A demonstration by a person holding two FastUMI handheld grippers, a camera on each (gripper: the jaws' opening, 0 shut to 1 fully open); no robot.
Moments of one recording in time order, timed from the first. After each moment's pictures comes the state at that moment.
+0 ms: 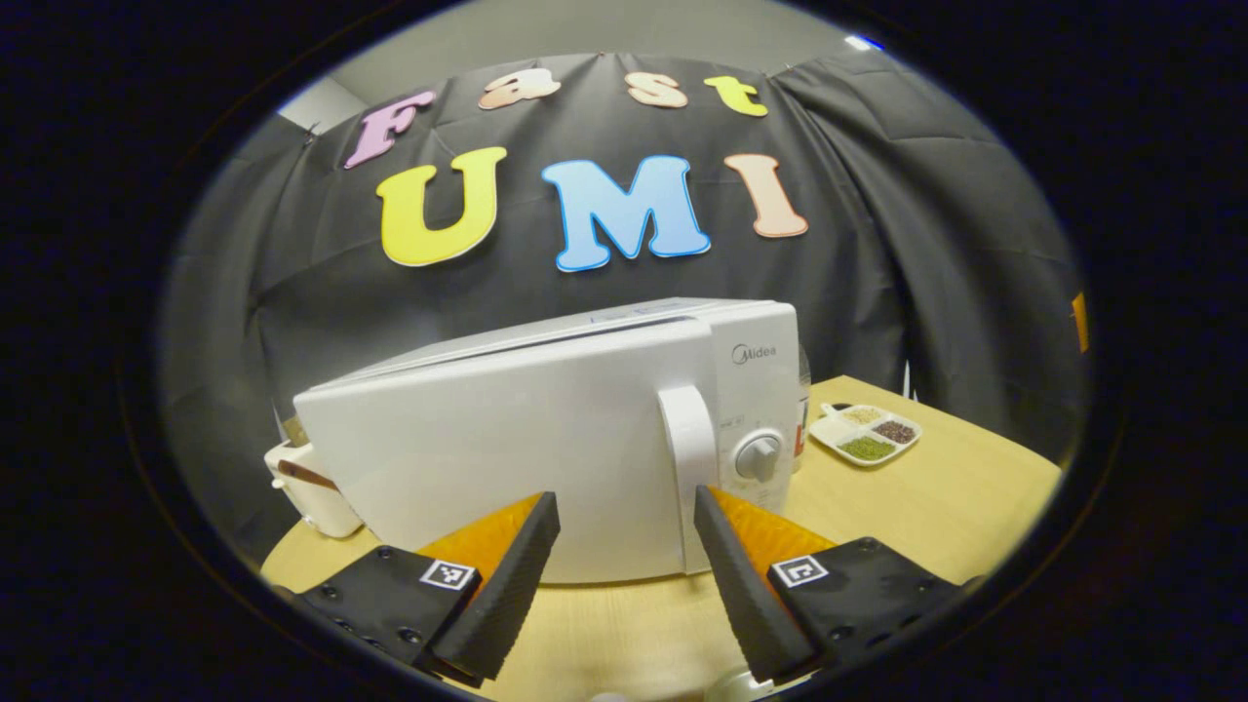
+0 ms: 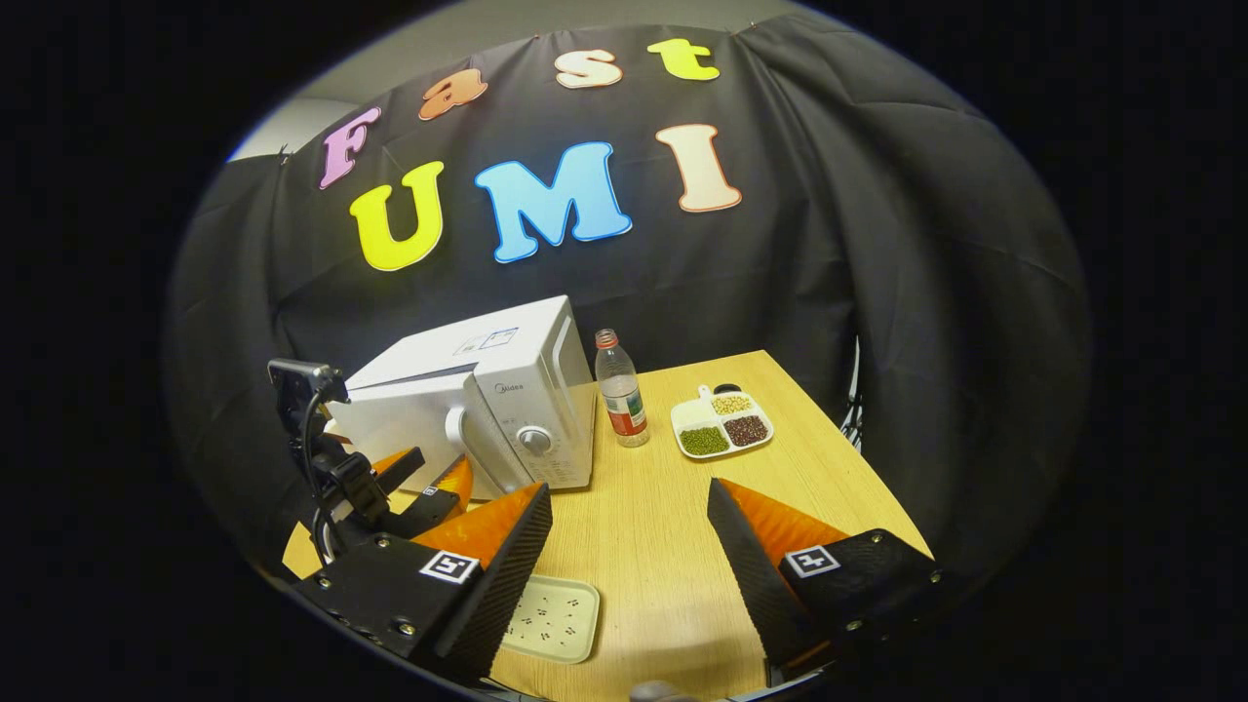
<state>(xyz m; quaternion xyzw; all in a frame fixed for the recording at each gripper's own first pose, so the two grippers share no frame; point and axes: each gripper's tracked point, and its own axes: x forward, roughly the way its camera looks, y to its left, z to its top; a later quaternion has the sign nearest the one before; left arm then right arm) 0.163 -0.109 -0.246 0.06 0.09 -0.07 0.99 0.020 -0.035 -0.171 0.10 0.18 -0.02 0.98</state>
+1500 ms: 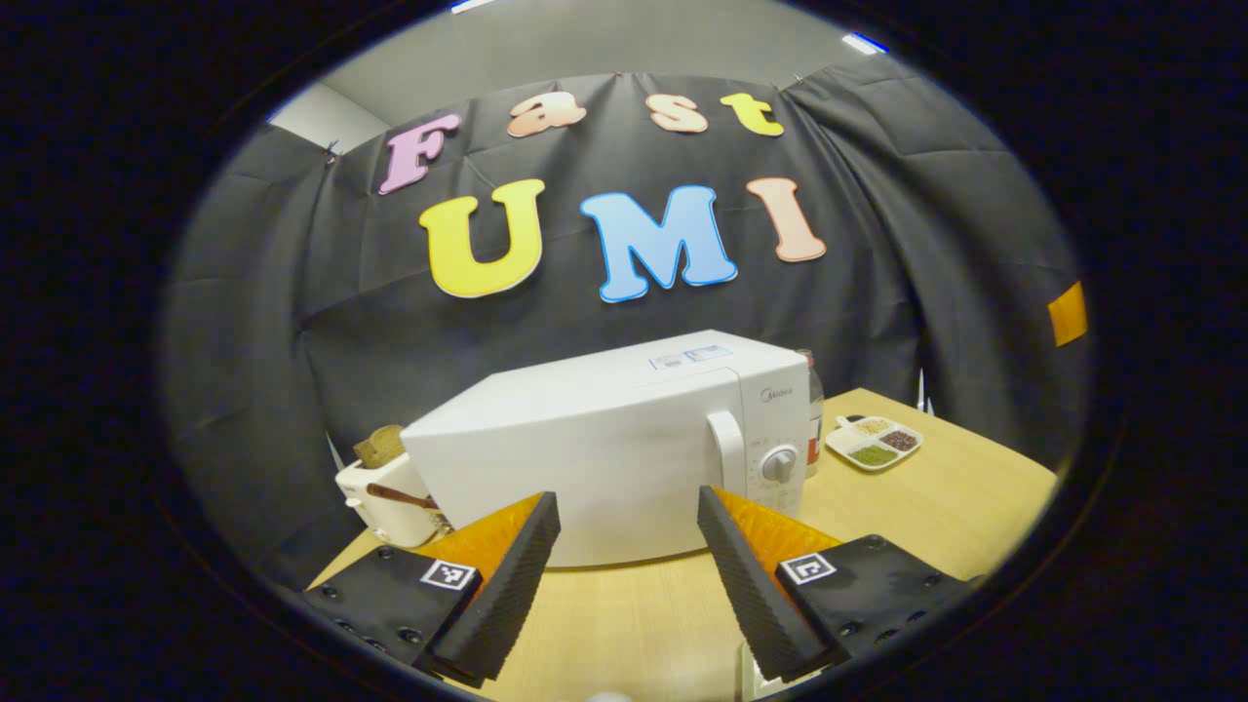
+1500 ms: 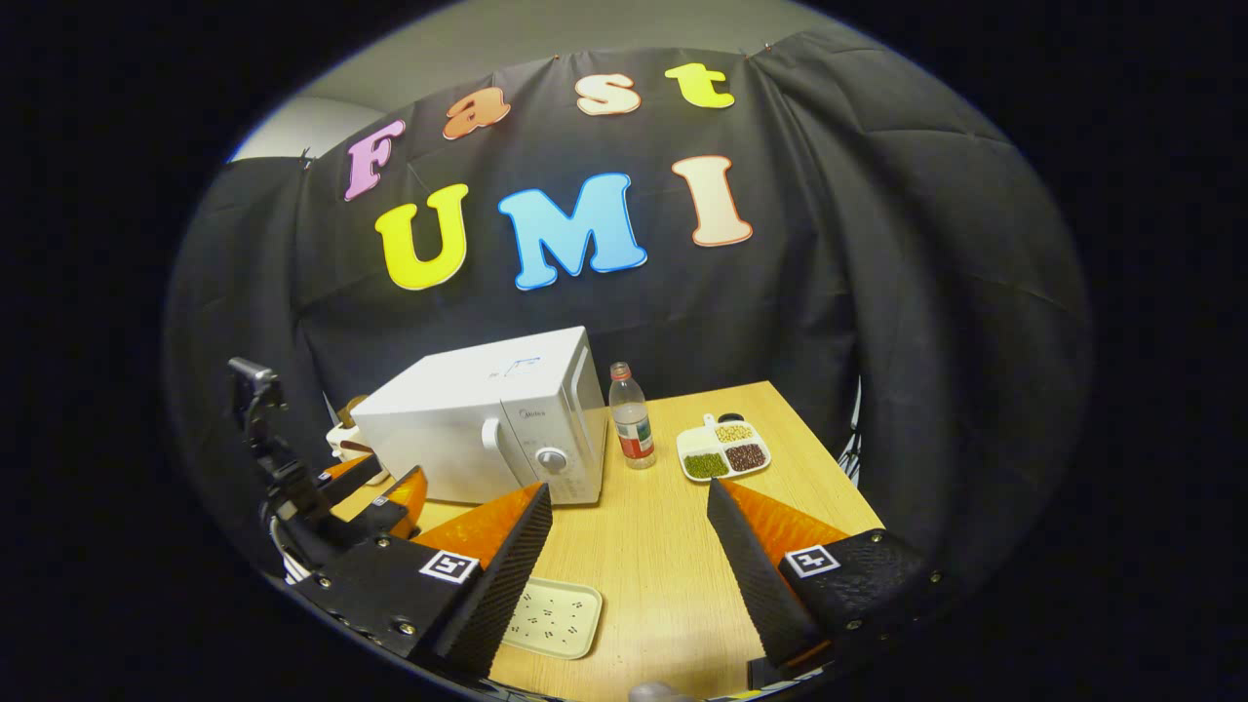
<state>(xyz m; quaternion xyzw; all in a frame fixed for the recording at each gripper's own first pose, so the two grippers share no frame) 0.059 -0.039 -0.157 0.07 0.06 -0.03 1.00 -0.006 -0.034 -0.116 0.08 0.12 0.01 0.99</state>
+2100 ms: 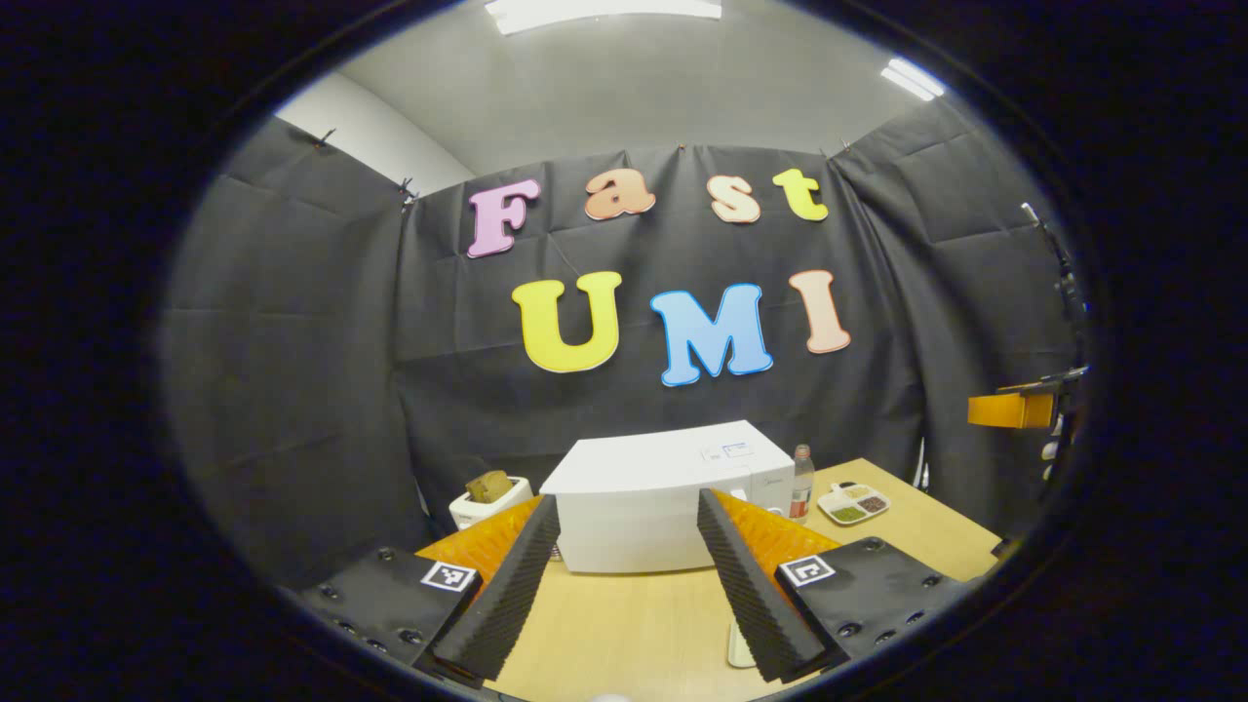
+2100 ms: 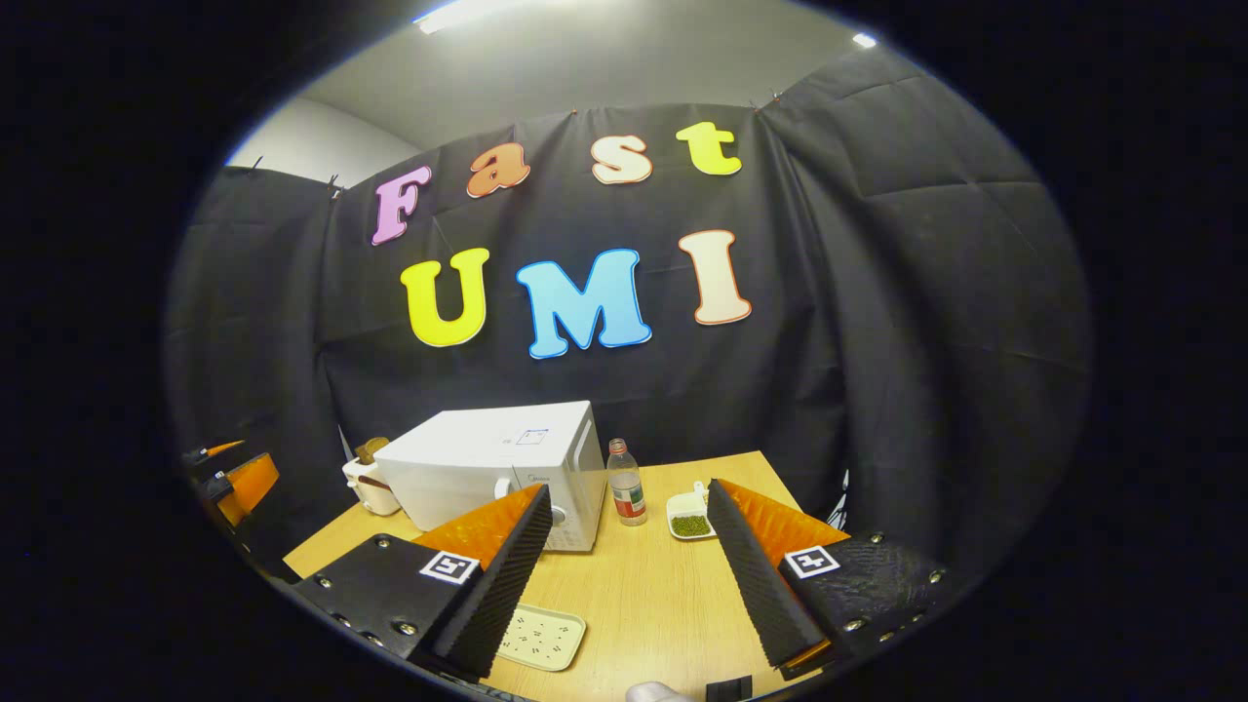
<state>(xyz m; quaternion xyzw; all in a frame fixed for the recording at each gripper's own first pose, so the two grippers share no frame) -0.117 0.009 -0.002 0.04 0.00 0.04 1.00 -0.048 -0.070 -0.047 0.07 0.04 0.01 1.00</state>
